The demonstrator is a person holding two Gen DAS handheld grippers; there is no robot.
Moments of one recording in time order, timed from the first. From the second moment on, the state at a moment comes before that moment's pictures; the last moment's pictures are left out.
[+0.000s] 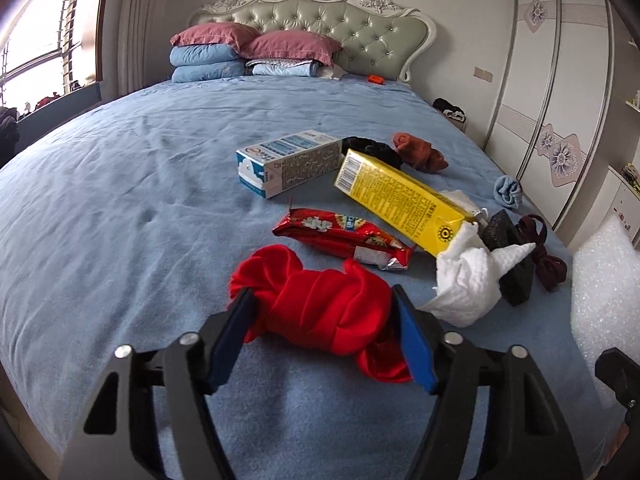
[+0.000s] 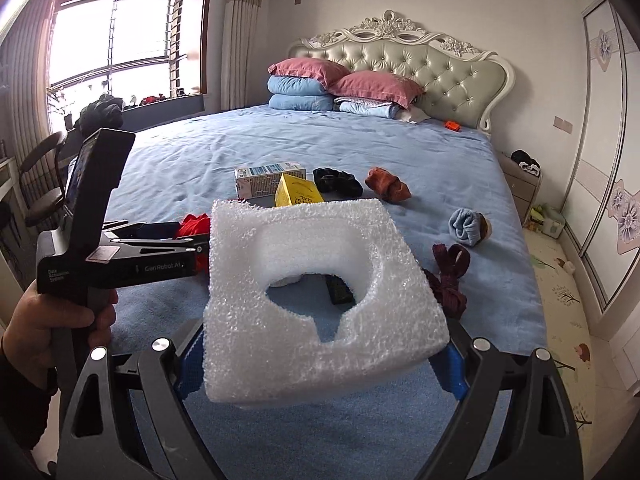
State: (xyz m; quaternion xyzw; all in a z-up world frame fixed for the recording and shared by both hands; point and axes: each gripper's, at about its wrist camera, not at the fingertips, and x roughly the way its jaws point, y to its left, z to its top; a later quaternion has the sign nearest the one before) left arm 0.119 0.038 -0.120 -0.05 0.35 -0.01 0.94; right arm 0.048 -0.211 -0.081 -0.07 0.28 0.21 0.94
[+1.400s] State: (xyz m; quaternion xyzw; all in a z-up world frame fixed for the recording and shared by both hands) left arm 0.092 -0.452 -0.147 0.16 0.47 -0.48 0.73; right arm -0.047 -0.571 -0.200 0.03 0.40 -0.14 0.91
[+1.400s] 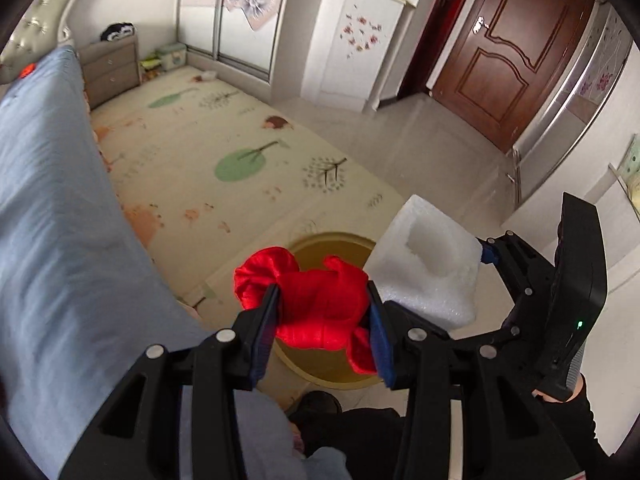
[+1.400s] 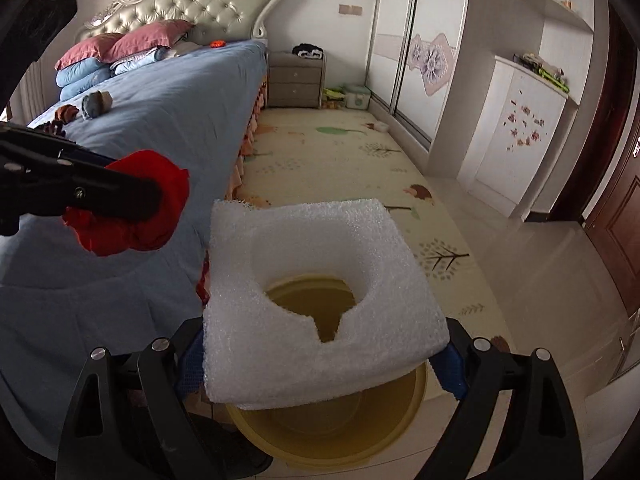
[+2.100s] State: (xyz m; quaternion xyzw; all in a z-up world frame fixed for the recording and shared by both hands) left arm 0.104 -0.531 -0.229 0.16 0.58 -0.45 0.66; right arm -0.063 -0.621 -0.286 0.11 0.46 -0.15 0.87
